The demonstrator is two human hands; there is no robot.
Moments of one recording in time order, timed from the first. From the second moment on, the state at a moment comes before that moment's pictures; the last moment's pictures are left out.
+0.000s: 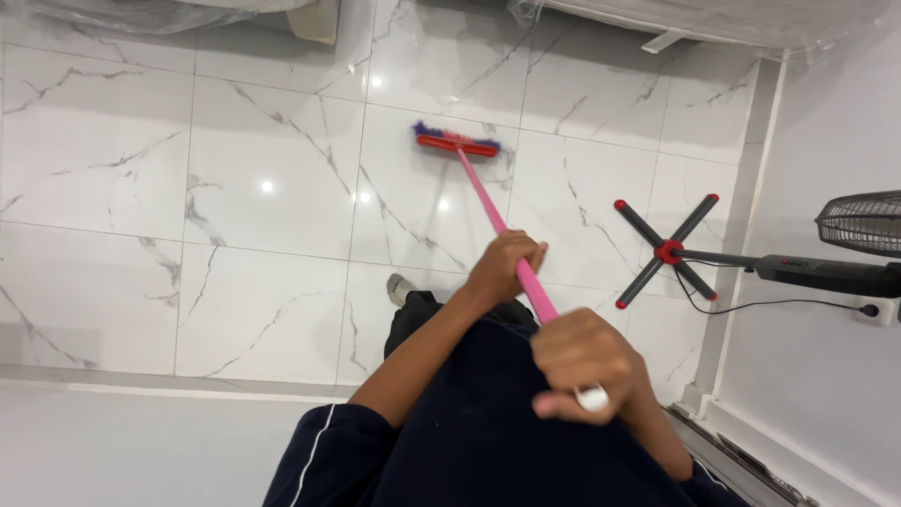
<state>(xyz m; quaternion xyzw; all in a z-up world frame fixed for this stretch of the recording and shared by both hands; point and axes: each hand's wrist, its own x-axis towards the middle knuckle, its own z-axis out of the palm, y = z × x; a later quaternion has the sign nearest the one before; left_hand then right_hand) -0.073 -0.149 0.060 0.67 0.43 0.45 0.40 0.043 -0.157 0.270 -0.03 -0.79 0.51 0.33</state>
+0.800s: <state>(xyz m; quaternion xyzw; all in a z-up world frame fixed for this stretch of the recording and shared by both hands) -0.044 -0.011 0.072 0.65 0.44 0.51 0.36 0.078 -0.012 0.267 0.02 -0.83 0.50 0.25</state>
